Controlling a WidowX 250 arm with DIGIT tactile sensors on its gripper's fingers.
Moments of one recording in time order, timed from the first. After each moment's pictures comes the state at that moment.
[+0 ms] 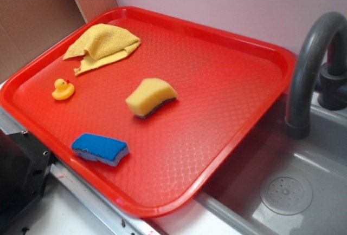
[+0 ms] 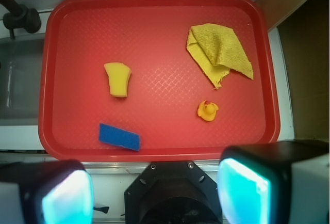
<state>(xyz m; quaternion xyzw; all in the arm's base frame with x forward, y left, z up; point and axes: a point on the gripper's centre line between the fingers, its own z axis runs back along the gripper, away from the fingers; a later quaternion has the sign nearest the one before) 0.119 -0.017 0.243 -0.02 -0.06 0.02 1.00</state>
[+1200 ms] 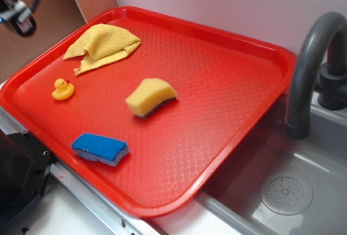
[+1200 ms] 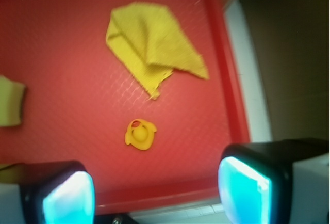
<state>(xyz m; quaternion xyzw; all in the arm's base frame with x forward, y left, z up) 0.151 0.073 0.139 0.02 -0.04 0.04 1.00</state>
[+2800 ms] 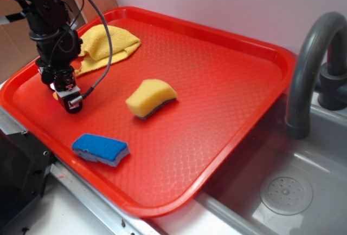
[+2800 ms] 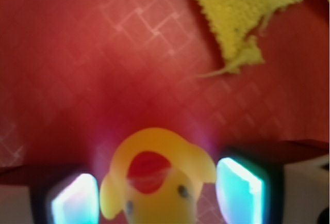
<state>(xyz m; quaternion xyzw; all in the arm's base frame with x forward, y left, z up) 0.159 0.078 0.008 0.04 0.09 -0.04 0.99</state>
